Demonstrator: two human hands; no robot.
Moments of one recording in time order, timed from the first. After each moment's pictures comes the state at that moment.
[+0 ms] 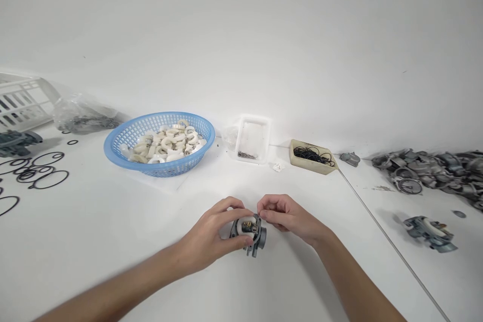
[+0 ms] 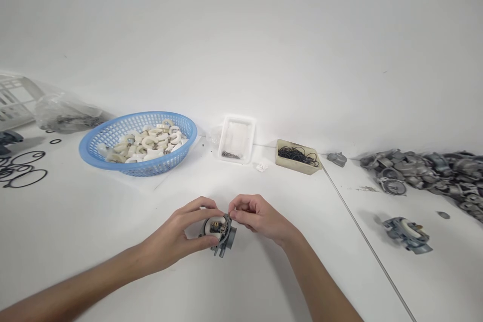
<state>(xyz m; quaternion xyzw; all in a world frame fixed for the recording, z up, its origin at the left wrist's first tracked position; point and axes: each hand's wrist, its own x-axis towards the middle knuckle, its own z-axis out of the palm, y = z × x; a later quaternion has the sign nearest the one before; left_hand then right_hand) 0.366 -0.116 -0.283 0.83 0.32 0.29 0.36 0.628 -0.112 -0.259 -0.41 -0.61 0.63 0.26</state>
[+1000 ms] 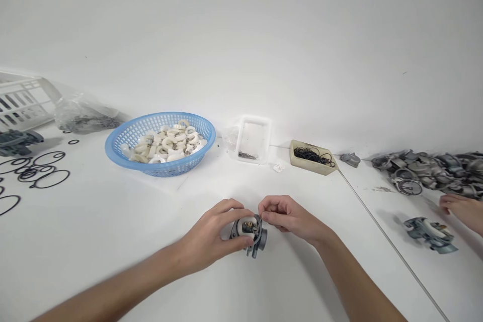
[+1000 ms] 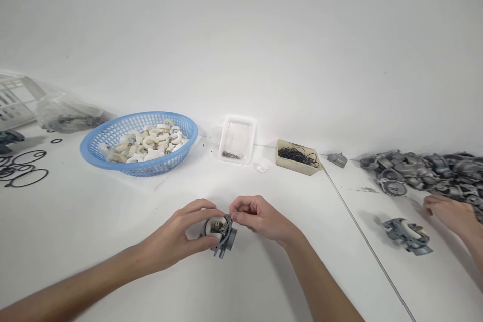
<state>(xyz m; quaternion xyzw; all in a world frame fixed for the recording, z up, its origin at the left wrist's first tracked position) 0.367 -0.114 -0.286 0.85 0.31 0.28 0.33 0.632 -0.110 -0.264 -0.39 -0.63 0.62 0.26</state>
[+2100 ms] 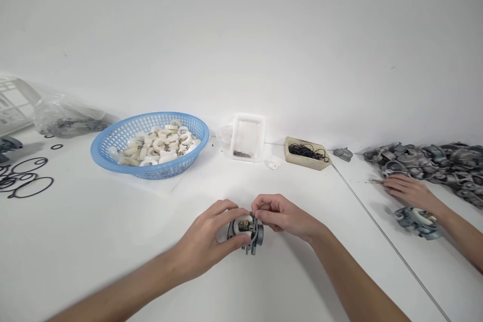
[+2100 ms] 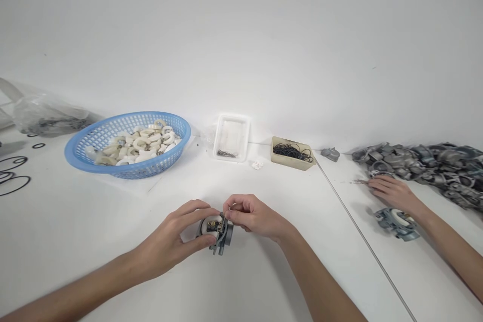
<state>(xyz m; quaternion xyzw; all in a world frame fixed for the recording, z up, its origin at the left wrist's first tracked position) 0.368 -0.119 -0.283 0.84 0.33 0.29 0.33 0.625 -0.109 -0.264 -0.39 -0.61 0.64 0.25</state>
